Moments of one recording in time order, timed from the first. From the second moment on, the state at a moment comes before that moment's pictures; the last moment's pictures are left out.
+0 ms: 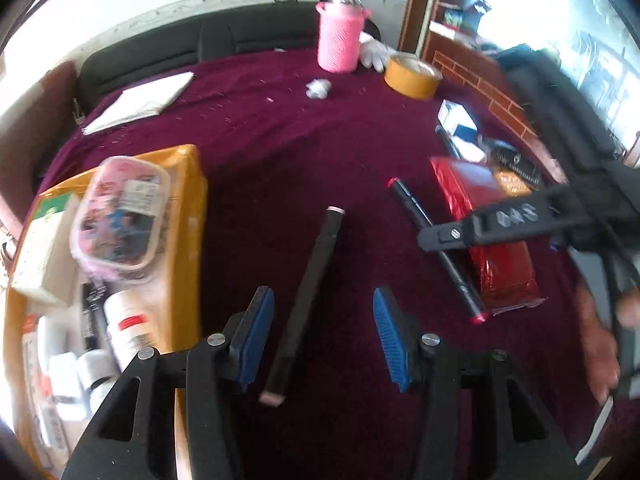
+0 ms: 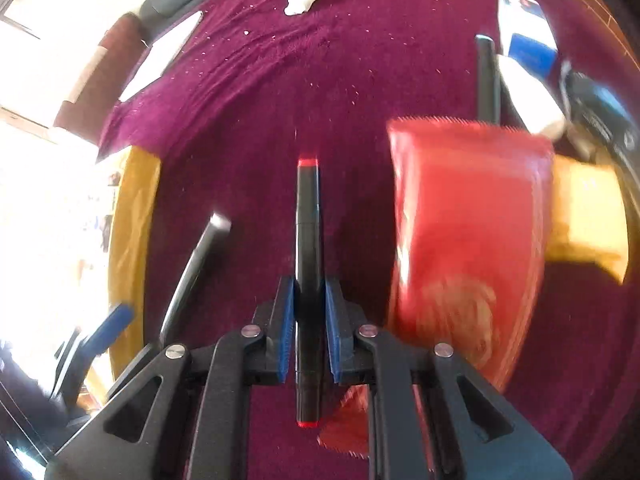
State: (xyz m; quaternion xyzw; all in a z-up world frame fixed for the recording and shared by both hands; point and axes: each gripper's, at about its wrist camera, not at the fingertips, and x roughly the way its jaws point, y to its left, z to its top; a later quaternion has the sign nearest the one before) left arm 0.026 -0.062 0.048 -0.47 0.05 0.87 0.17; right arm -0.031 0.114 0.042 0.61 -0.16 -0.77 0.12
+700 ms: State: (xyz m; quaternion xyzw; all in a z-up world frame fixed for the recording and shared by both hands) left arm 0.048 -0.075 0.049 -0.46 -0.04 0.87 0.18; right arm -0.008 0.102 0.043 0.55 -0.12 -0.82 0.11
